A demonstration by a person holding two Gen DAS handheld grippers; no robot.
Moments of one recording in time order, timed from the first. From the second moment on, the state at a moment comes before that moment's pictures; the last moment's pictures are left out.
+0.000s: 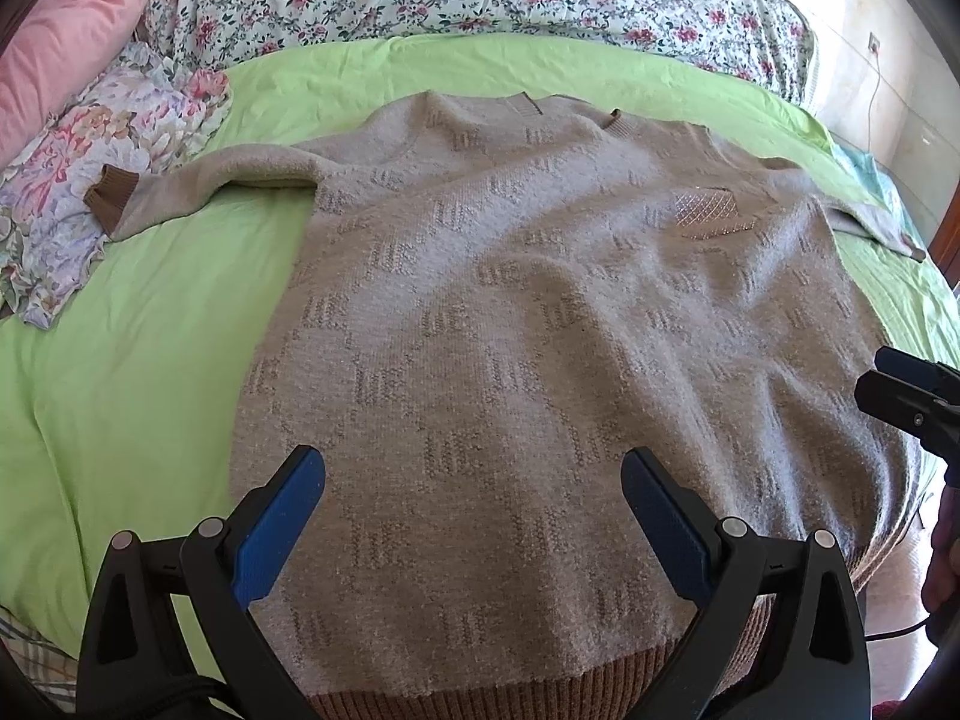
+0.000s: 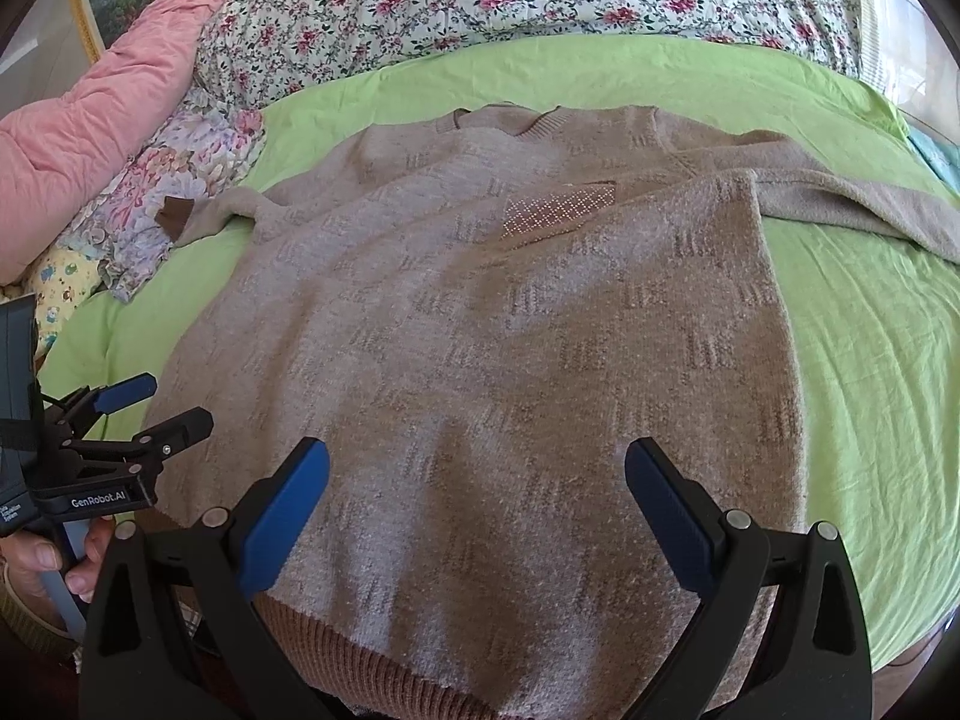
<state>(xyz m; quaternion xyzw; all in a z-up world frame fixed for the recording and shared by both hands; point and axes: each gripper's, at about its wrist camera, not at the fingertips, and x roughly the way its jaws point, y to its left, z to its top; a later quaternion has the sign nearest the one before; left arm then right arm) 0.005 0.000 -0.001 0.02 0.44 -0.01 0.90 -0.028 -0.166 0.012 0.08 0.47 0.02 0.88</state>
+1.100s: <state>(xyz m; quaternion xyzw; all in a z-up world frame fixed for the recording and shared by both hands) 0.039 -0.005 -0.003 0.01 0.47 -0.03 0.88 -0.026 -0.270 0.026 0.15 0.42 -0.06 0.90</state>
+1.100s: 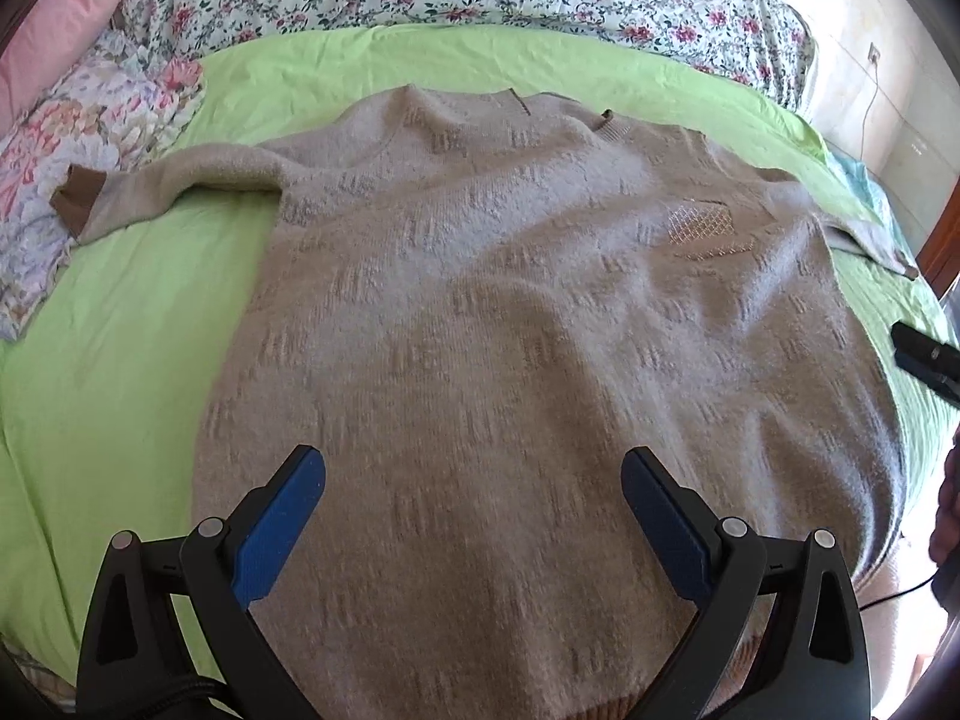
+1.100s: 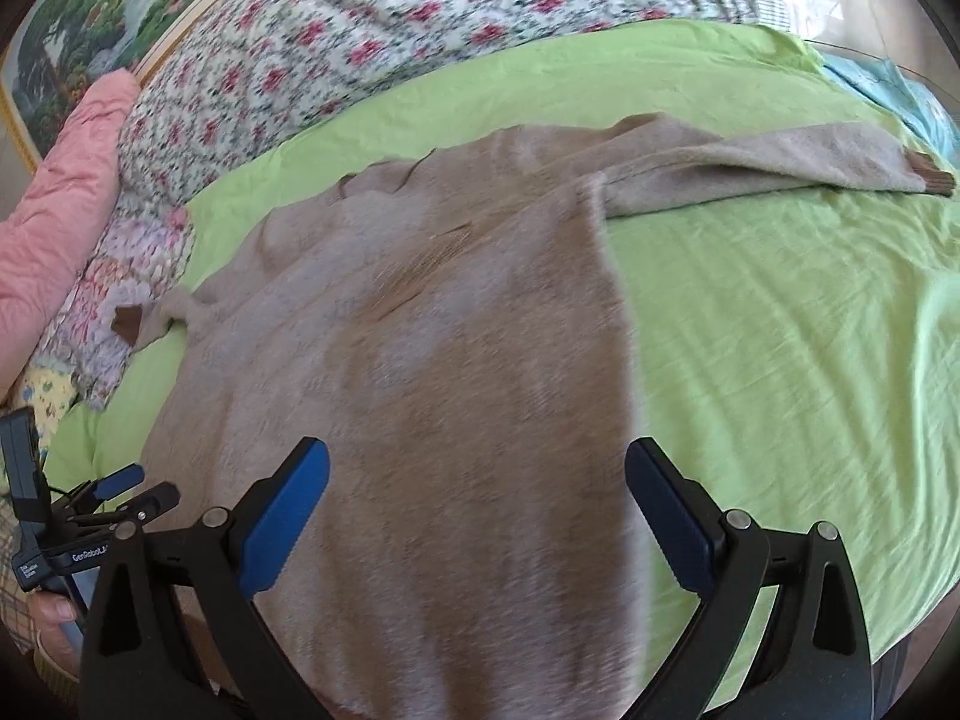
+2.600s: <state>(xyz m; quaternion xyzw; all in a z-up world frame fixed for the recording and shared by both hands) 0.146 0.004 -0.005 -0.07 0.49 -0.07 0.87 0.143 -0.361 0.112 0.21 0.35 0.02 0.91</state>
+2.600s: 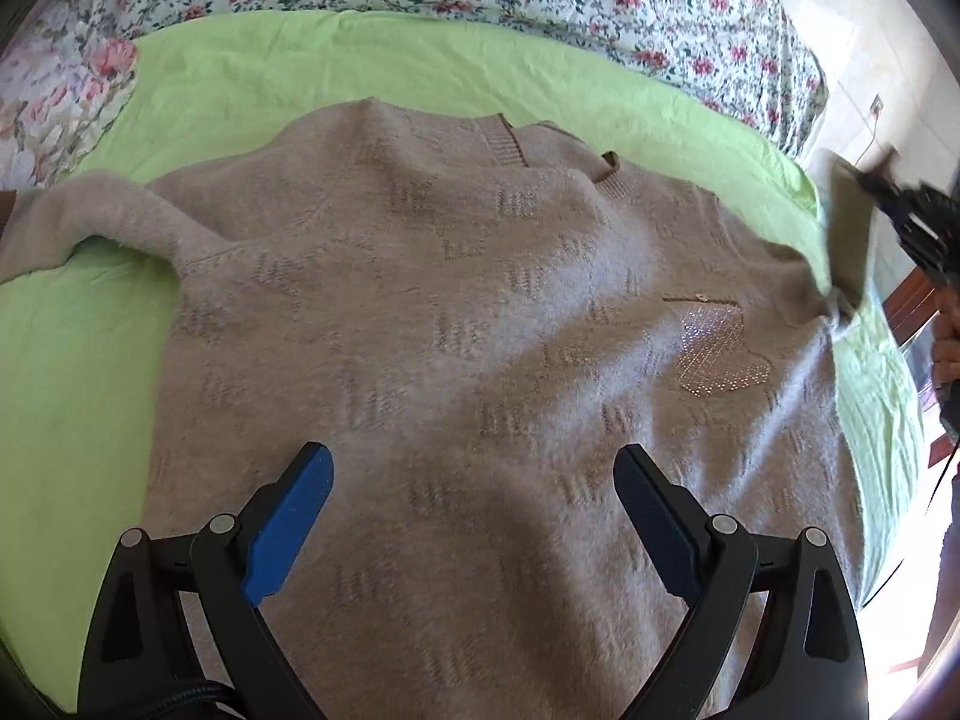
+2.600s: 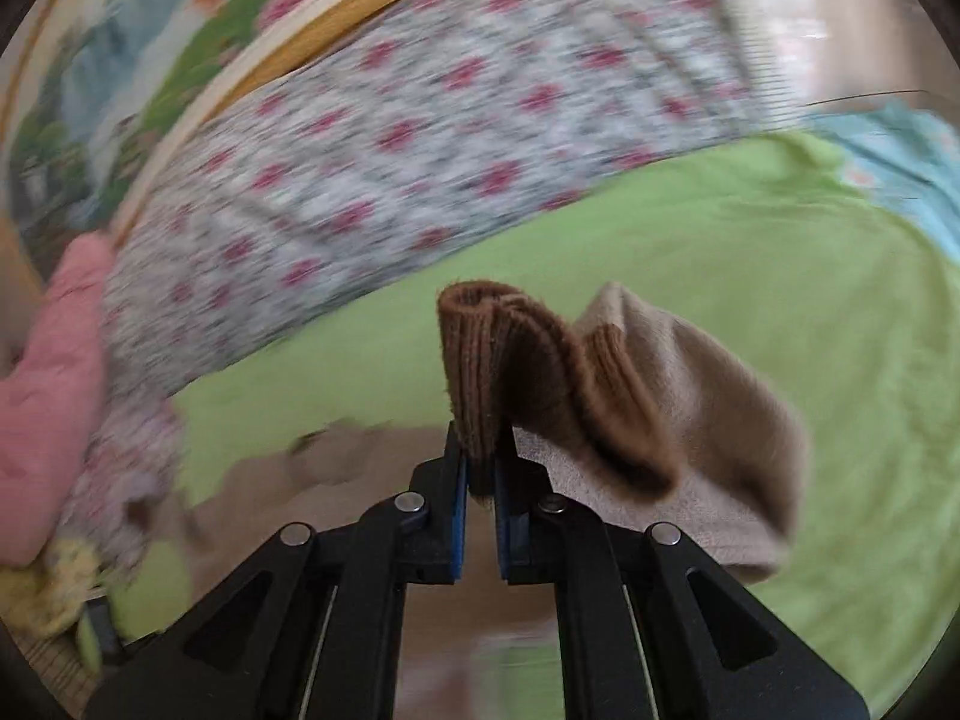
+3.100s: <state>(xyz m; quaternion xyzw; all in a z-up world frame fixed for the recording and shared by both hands) 0.134 0.060 0.004 -0.12 0.47 -0.07 0.87 0.251 -0.106 -0.016 0.22 0.50 0.23 0.80</state>
